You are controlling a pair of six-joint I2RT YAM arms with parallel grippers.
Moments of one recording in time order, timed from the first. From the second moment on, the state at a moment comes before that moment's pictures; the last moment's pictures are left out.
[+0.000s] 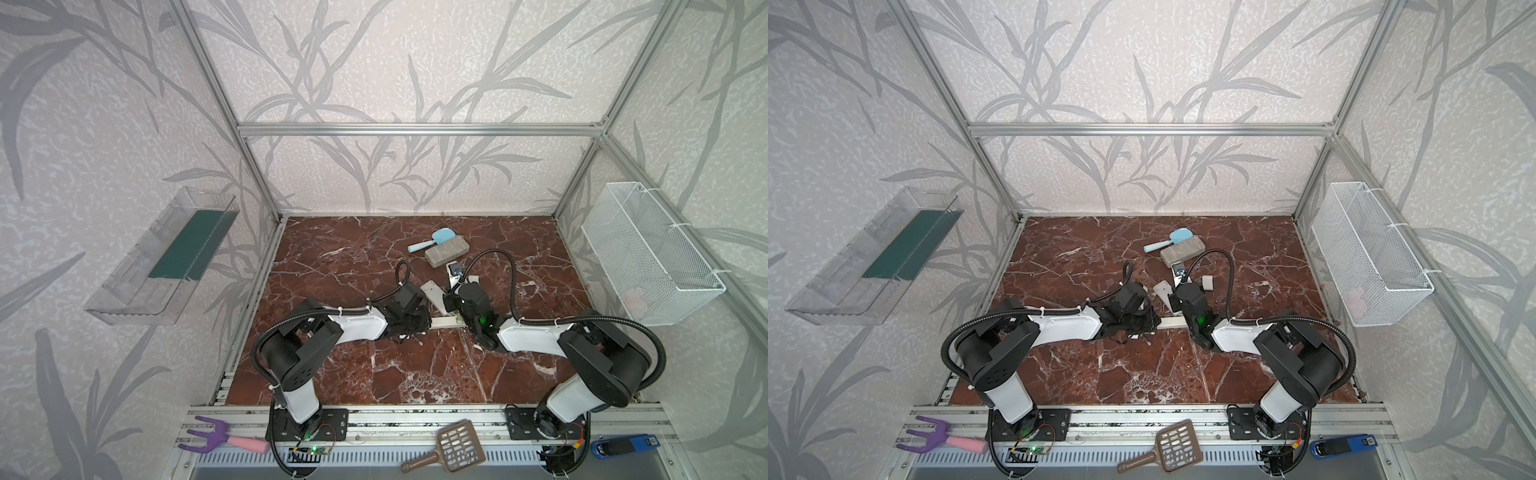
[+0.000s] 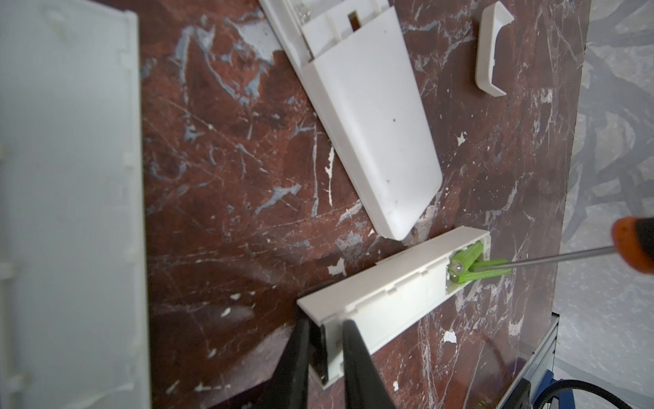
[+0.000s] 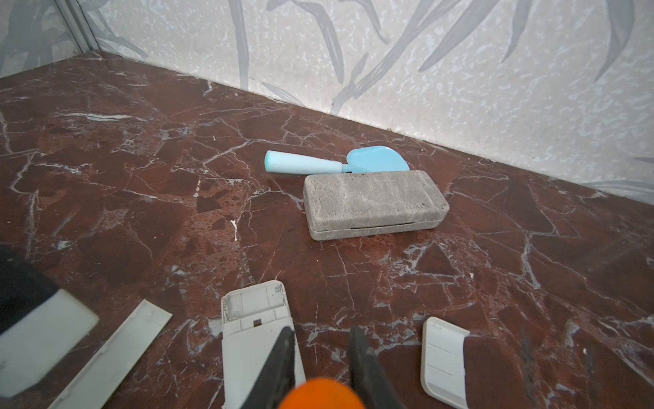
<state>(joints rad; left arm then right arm) -0.80 1.74 0.85 0.02 0.15 -0.96 0.70 1.58 0.59 0.61 0.42 0.05</state>
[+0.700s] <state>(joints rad) -0.80 1.74 0.85 0.02 0.15 -0.96 0.70 1.51 0.59 0.56 0.35 0.06</state>
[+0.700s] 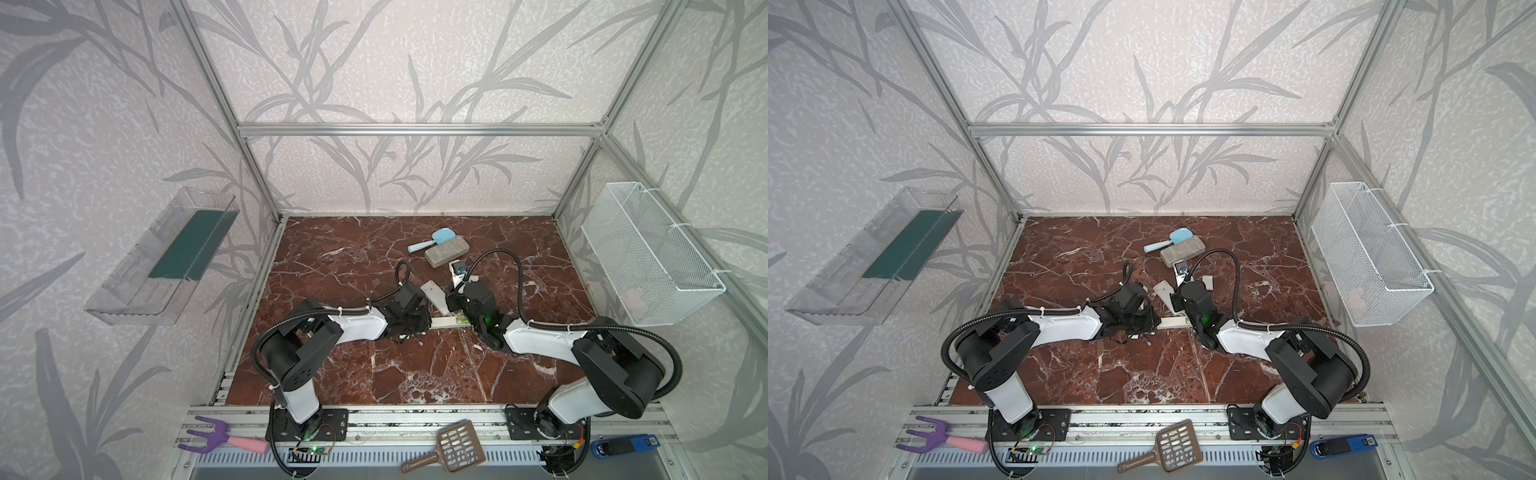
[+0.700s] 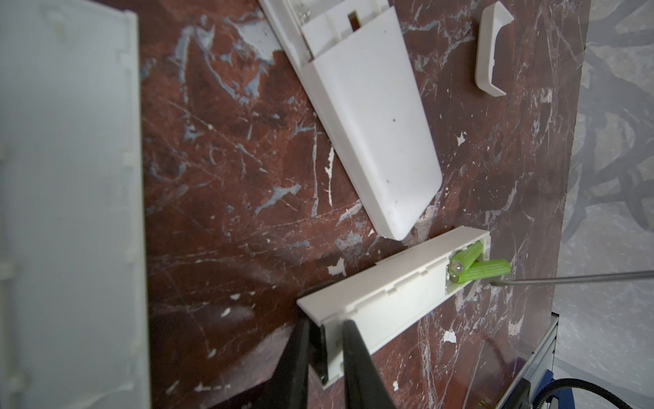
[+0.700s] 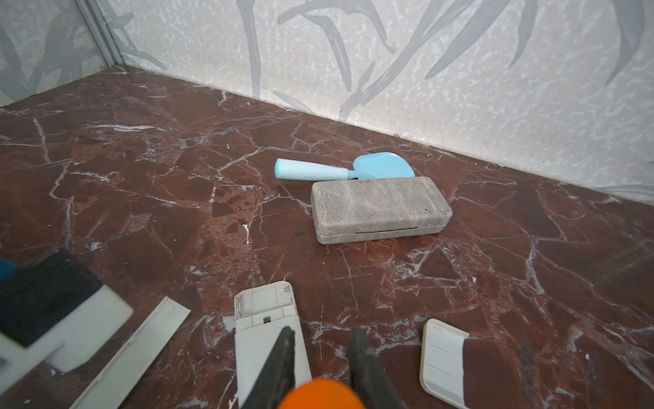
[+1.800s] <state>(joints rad) -0.79 1.74 0.85 0.02 0.15 -0.96 0.68 1.52 0.59 0.52 0.36 0.01</state>
